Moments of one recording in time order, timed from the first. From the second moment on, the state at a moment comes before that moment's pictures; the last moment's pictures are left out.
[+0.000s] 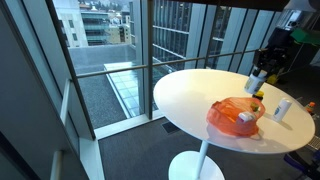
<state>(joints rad) -0.07 -0.16 -0.04 -2.39 0.05 2.33 0.31</state>
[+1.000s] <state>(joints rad) -0.22 -0.29 -0.09 -2.62 0.04 2.40 0.32</state>
